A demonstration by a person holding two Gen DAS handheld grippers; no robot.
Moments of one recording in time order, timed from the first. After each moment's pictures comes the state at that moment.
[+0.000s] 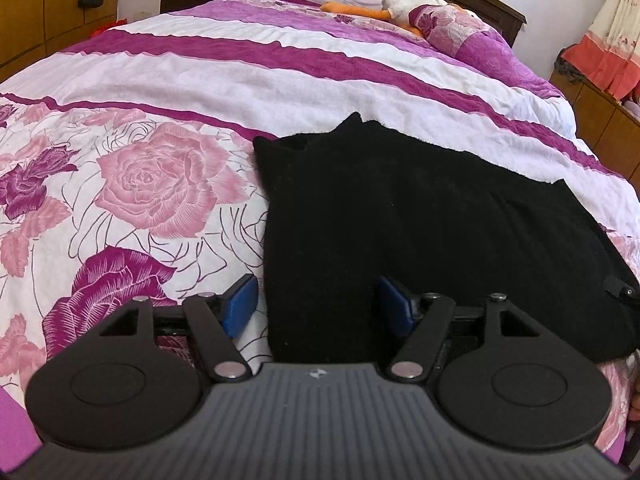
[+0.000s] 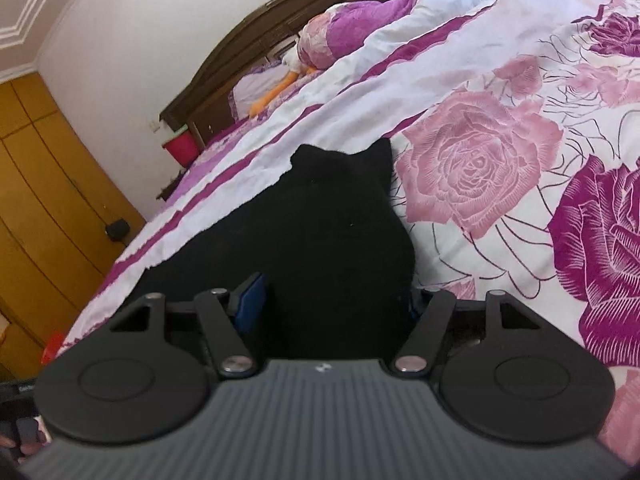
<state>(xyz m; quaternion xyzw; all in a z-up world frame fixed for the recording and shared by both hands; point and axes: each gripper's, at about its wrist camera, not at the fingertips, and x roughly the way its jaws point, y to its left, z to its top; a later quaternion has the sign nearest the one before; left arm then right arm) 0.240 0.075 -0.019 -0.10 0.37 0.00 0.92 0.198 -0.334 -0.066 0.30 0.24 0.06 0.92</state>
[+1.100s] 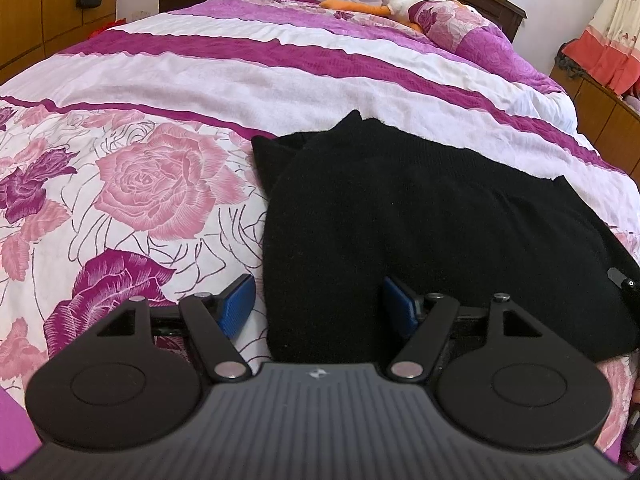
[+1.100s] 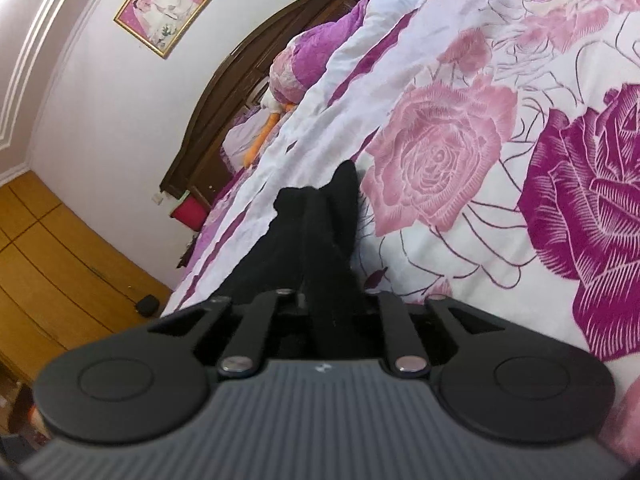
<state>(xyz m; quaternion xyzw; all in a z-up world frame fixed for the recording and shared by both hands) 0.242 0.075 -0.018 -0.10 0.38 0.00 0.92 0.199 -0.357 -0.080 0.43 0.20 0.04 0.88</state>
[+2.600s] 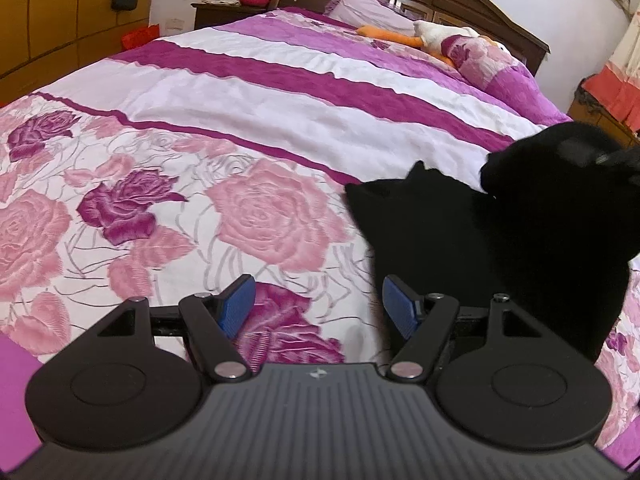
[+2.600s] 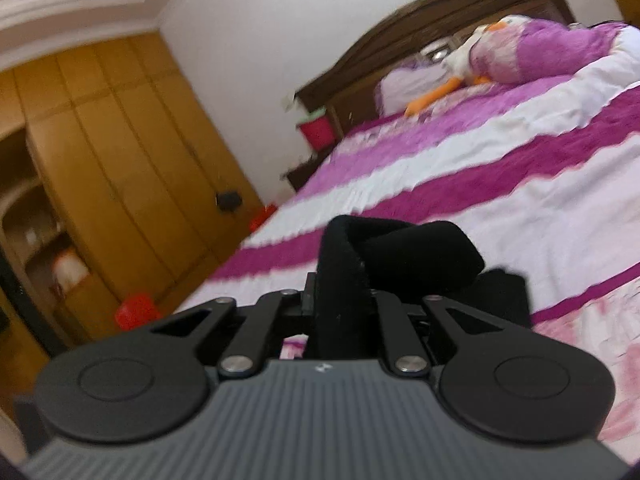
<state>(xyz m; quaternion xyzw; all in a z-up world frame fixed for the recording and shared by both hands) 0.207 0.151 0.015 -0.13 0.35 0.04 0.93 0.264 -0.139 0.059 0.24 0.21 0.25 0.92</state>
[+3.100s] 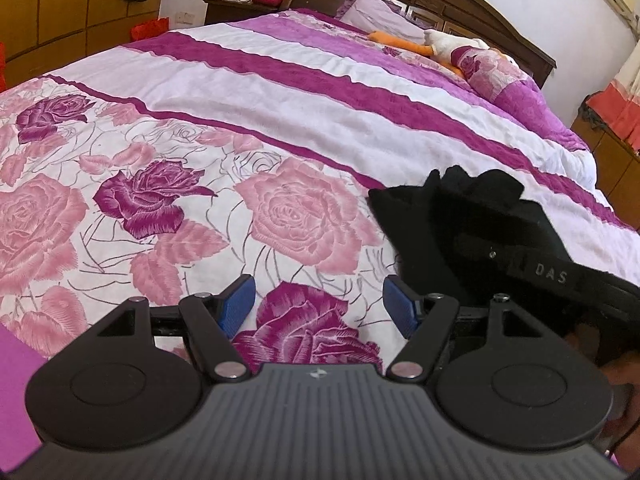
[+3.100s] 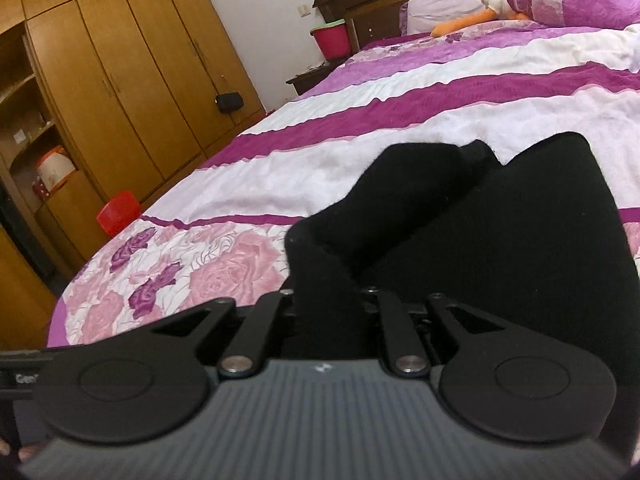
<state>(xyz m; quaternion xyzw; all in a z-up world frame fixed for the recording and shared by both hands) 0.205 0.175 0.007 -0.16 0.34 0.04 0.93 0.266 -0.057 -0.001 0.15 0.30 0.27 0.90</state>
